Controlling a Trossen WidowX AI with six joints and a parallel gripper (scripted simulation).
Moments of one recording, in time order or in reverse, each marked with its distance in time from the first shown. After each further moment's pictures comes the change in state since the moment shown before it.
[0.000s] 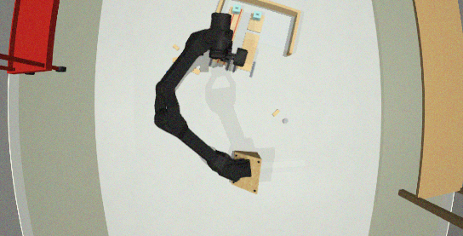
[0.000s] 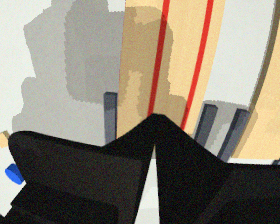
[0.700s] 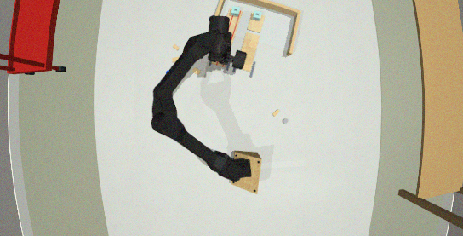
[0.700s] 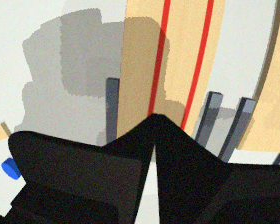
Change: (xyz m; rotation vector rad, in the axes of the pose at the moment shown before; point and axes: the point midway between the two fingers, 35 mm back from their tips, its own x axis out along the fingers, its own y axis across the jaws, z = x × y) arm -0.001 0.001 -0.010 -0.010 -0.012 0.003
